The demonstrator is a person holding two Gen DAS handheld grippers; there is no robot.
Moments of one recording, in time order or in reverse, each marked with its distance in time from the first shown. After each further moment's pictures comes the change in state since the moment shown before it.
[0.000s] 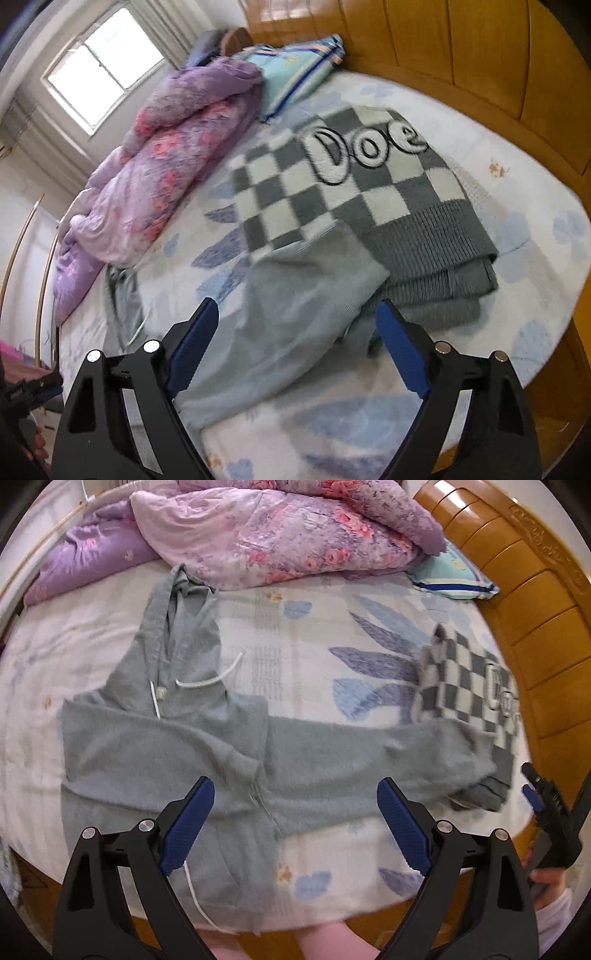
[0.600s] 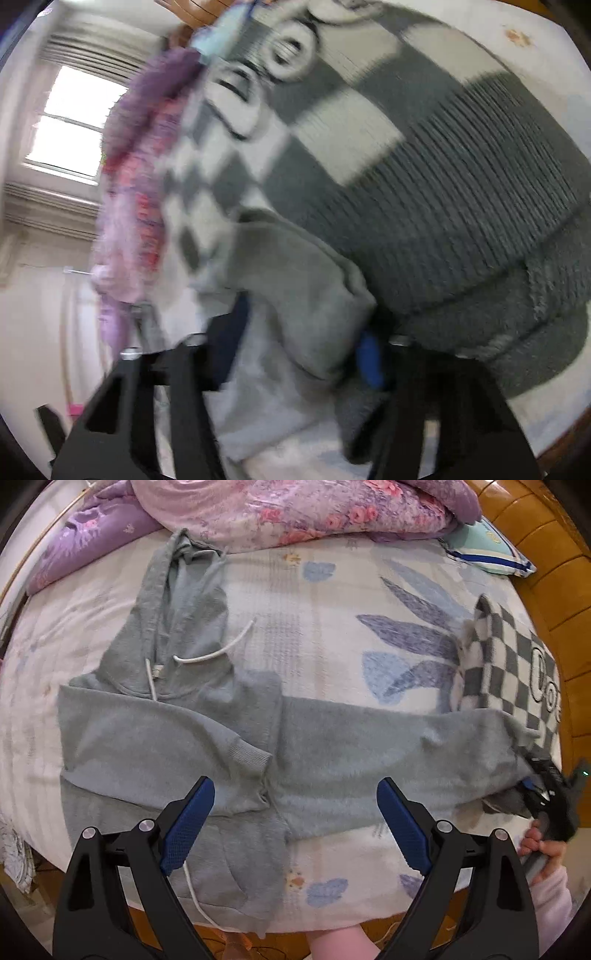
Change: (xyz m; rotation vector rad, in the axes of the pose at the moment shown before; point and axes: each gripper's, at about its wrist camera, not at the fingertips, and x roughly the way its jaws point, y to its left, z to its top) left arm 0.065 0.002 0.005 -0.024 0.124 0.069; right arm 0.103 -0.071 -0.006 0.259 0.153 0.139
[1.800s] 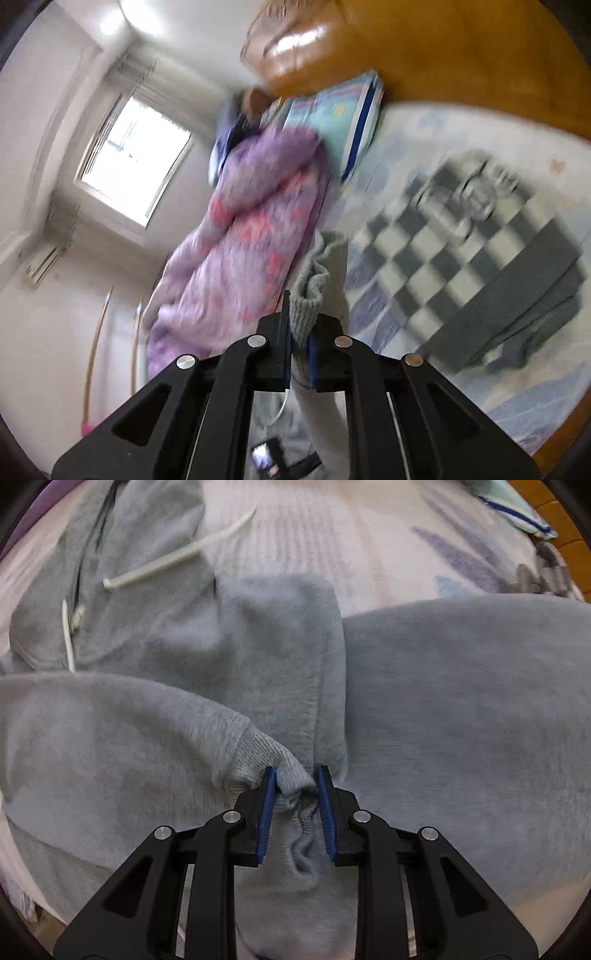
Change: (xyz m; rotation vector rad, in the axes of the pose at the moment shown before) left arm 0.160 0.063 0.000 0.061 0.169 -0.099; right arm -0.182 0.221 -0.013 -0.063 -0.371 0.133
